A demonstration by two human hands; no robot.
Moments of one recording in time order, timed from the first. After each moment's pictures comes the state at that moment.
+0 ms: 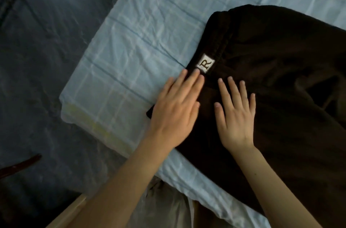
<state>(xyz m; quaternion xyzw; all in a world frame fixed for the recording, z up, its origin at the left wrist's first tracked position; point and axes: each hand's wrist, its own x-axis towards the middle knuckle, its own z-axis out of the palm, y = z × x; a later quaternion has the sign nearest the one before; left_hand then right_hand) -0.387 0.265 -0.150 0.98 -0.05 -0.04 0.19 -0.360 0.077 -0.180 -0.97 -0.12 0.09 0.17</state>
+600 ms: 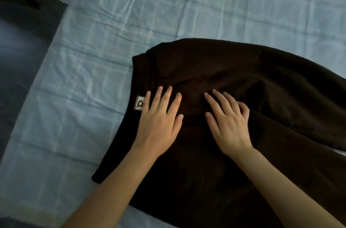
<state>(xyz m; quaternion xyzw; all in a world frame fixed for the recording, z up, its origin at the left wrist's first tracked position) -0.289 0.193 -0.167 0.98 -0.16 -0.10 0.10 -0.303 -0.020 -0.177 -0.99 -0.05 0.08 0.10</state>
